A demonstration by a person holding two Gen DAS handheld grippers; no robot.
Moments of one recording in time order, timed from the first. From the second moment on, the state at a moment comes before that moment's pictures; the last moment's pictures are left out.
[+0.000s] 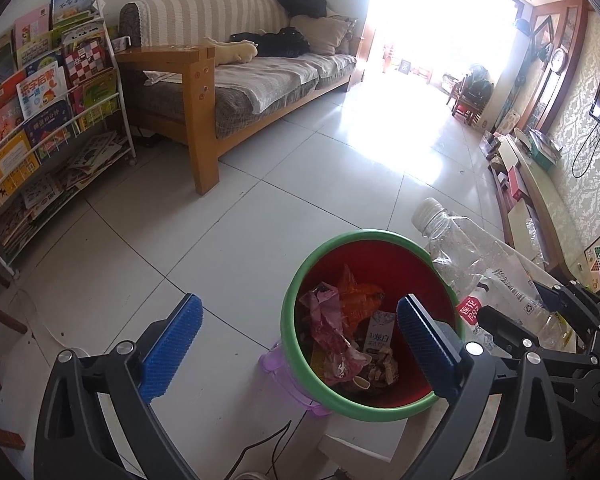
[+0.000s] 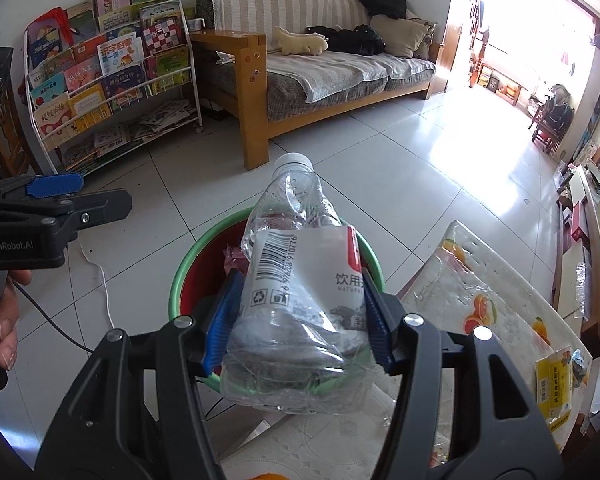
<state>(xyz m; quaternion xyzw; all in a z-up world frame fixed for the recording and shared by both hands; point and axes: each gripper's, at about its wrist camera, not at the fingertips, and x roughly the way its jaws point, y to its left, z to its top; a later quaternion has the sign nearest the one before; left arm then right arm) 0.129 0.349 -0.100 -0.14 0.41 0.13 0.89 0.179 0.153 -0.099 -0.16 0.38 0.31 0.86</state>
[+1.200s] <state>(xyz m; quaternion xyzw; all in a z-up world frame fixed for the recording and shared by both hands) 0.122 0.220 -0.054 -0.12 0.37 0.04 0.92 0.143 0.001 -0.046 -0.12 0.34 0.22 0.91</state>
